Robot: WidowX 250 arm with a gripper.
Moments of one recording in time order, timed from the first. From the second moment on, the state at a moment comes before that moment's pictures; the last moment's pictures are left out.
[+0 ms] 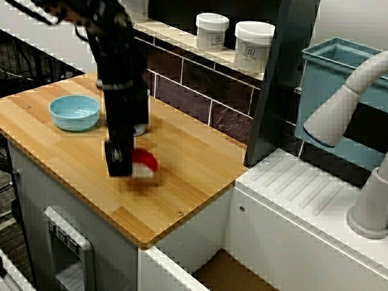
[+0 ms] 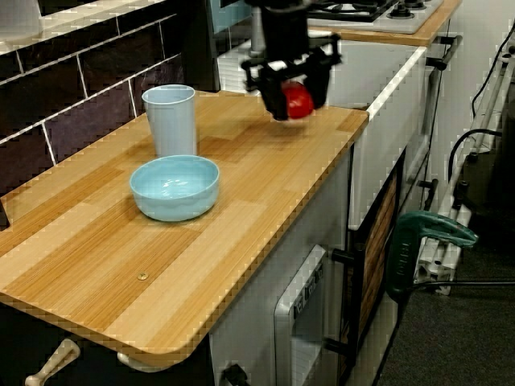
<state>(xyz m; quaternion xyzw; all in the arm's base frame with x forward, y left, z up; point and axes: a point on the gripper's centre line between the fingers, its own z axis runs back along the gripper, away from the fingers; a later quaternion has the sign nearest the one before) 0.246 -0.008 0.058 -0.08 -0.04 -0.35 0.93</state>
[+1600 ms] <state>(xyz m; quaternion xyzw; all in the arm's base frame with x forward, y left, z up) 0.273 0.158 0.080 -0.02 -0.11 -0.15 0.98</state>
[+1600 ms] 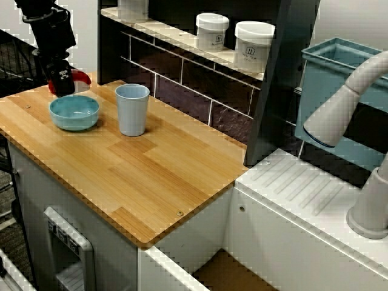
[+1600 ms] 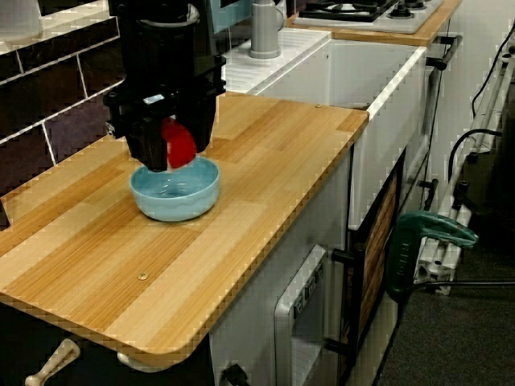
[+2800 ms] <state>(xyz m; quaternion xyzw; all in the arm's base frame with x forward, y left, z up) 0.273 0.178 0.068 -0.02 -0.08 -0.12 0.99</state>
